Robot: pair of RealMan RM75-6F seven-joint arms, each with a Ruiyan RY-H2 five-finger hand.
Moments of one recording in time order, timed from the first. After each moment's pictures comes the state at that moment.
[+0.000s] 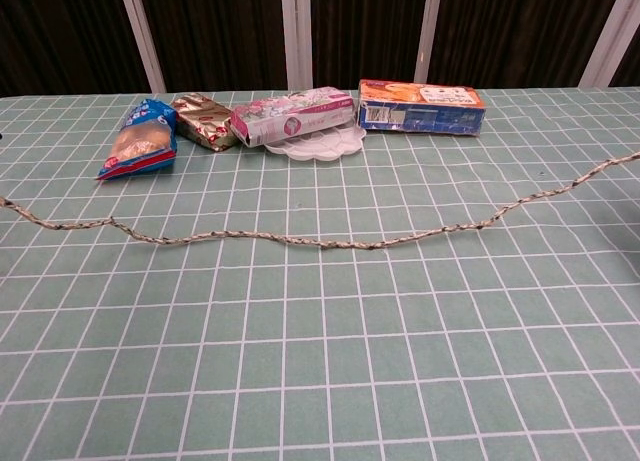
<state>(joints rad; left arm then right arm) -0.29 -1.34 -0.13 -1.76 1.23 1.34 0.37 0.44 -1.34 0.28 -1.62 -0.85 1.22 -0.26</state>
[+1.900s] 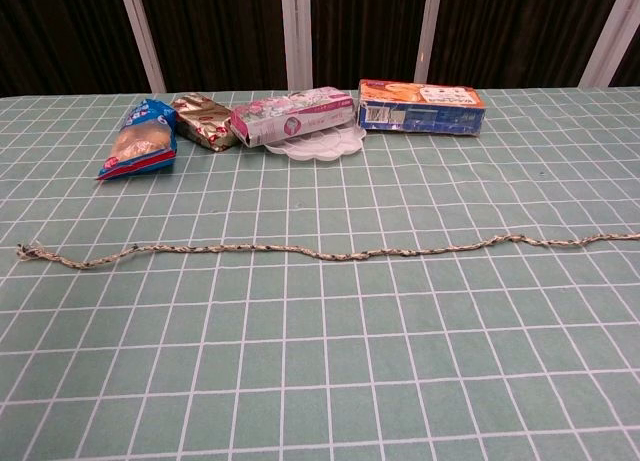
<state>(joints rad) -0.30 -1.32 -0.11 -1.62 1.15 1.28 0.40 0.38 -1.30 0.22 -1.50 -0.81 1.14 -0.31</state>
